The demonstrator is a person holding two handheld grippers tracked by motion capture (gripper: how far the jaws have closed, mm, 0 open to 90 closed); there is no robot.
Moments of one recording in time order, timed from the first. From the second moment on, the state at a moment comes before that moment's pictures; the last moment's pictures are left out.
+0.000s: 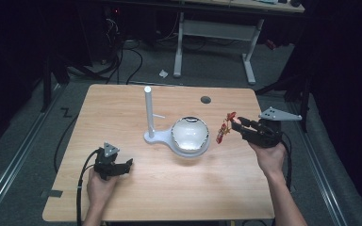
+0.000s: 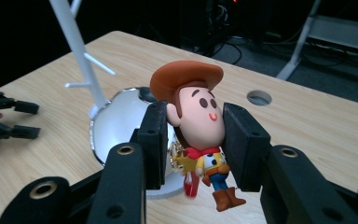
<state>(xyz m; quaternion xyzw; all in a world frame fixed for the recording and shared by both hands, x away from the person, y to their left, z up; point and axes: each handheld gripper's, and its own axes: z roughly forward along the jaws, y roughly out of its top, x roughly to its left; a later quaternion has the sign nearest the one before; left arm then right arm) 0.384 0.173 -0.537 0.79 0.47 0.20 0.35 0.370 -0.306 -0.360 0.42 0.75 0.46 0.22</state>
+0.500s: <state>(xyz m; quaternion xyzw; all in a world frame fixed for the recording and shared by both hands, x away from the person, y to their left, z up) 0.384 0.173 -0.537 0.79 0.47 0.20 0.35 0.364 -0.281 -0.329 0.37 0.76 0.50 0.20</state>
